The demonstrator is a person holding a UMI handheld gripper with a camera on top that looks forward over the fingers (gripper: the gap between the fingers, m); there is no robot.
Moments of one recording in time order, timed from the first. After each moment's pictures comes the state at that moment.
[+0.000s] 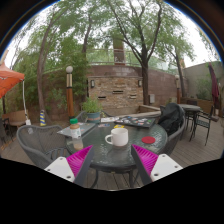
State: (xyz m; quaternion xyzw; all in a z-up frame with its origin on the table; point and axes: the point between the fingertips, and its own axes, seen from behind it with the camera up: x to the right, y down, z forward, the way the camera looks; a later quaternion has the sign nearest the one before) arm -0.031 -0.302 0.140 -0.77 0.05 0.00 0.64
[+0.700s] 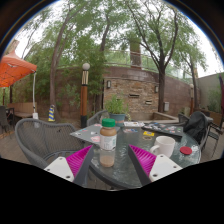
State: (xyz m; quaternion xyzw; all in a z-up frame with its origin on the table) arm -0.190 -0.145 0.112 -0.75 -0.03 0.00 0.66
